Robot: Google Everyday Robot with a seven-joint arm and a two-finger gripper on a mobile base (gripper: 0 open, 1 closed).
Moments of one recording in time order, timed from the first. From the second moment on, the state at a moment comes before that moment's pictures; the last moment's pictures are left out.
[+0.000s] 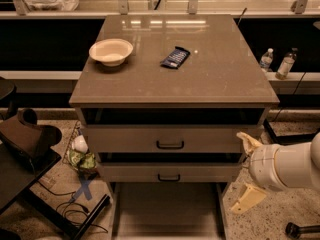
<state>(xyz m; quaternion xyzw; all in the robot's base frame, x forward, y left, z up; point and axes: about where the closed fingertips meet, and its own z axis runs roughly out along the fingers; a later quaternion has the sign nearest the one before) 0.413 -0.192 0.722 -0.59 0.74 0.05 0.31</state>
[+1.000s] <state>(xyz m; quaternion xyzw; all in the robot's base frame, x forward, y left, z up) 0.366 -0.202 0.609 -0.53 0.76 0.11 0.37</state>
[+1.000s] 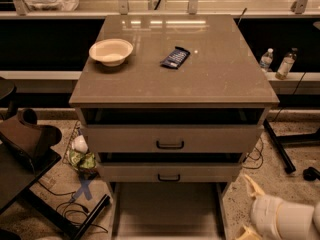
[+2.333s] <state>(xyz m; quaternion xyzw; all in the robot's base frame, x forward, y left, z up) 0.337 -0.234 0.424 -0.53 0.72 0.16 0.42</state>
